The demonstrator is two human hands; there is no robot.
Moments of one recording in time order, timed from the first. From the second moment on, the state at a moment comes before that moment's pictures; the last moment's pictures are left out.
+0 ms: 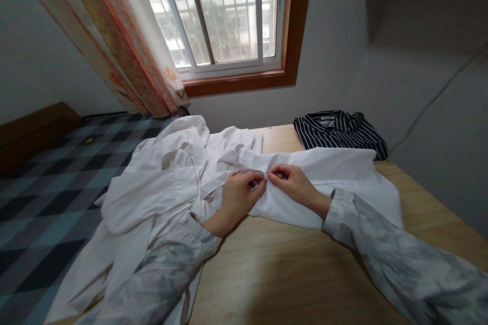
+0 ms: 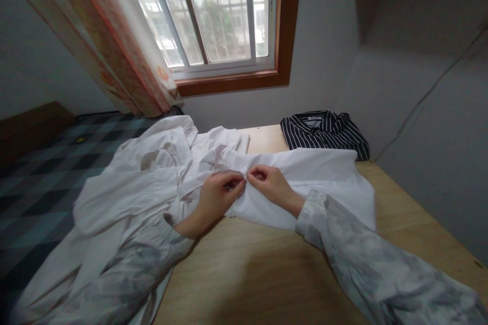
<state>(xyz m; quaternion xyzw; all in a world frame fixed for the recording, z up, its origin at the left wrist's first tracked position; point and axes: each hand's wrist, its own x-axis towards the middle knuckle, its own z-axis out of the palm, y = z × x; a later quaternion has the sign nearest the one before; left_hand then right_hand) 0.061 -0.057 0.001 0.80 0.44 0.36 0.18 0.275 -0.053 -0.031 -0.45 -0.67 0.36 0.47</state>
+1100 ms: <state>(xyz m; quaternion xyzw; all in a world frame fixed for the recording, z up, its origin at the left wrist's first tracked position) 0.061 -0.054 -0.002 0.80 0.39 0.36 0.27 0.274 -0.055 -0.023 -0.46 -0.70 0.25 0.48</state>
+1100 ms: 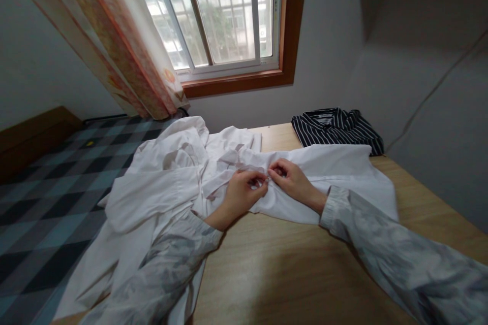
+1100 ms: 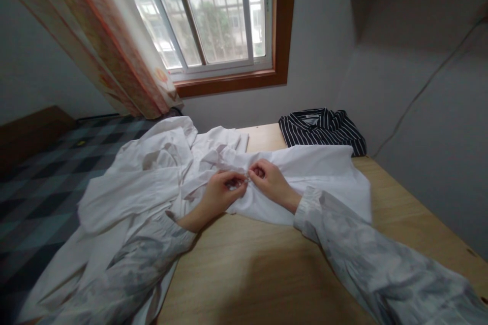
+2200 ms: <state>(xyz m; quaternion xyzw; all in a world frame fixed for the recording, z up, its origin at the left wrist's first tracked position) 0.136 -0.074 0.012 0.85 0.42 0.28 0.13 0.348 -0.082 -0.015 -0.47 -0.73 0.20 0.46</state>
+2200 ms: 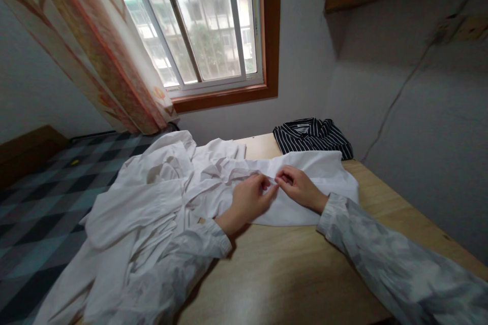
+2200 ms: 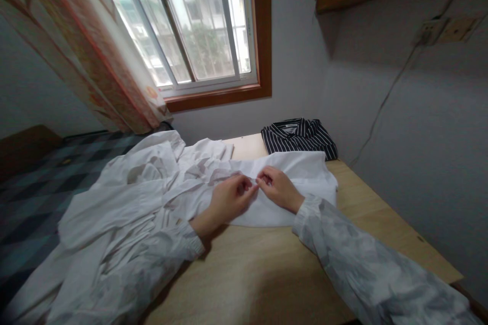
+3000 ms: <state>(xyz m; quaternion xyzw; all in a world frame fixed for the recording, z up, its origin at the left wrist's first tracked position) 0.136 -0.061 -0.003 0.81 0.35 0.36 0.30 0.348 -0.083 -0.020 -0.45 -0.70 0.31 0.46</state>
